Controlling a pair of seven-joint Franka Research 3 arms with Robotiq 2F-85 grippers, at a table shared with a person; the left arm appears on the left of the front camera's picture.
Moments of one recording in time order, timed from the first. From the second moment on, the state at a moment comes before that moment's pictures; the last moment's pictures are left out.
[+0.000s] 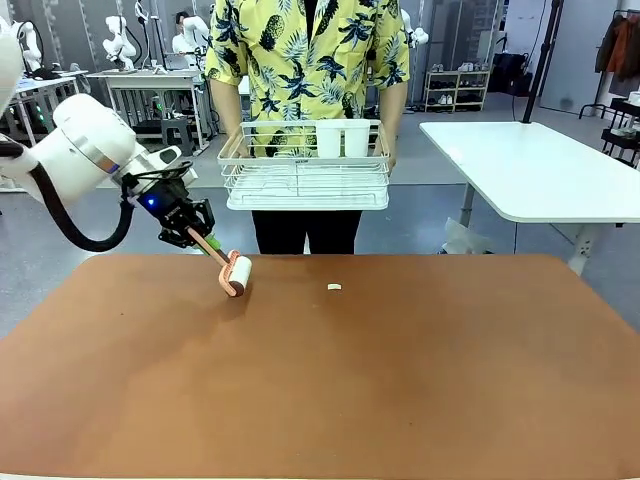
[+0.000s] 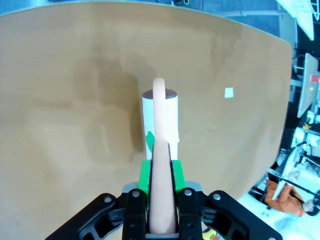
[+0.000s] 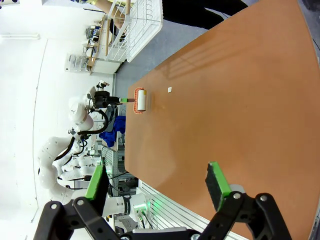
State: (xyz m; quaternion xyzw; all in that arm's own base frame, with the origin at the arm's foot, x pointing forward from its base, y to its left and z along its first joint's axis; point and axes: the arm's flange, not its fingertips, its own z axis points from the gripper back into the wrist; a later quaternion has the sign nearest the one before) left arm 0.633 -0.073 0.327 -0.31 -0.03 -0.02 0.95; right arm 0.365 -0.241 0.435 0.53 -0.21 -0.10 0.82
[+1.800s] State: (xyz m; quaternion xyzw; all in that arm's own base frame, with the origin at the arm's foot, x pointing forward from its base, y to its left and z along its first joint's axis) left arm 0.667 -0.190 0.290 -0.37 0.01 -0.07 0.93; right arm 0.365 -0.241 0.435 0.53 -0.21 -0.10 0.82
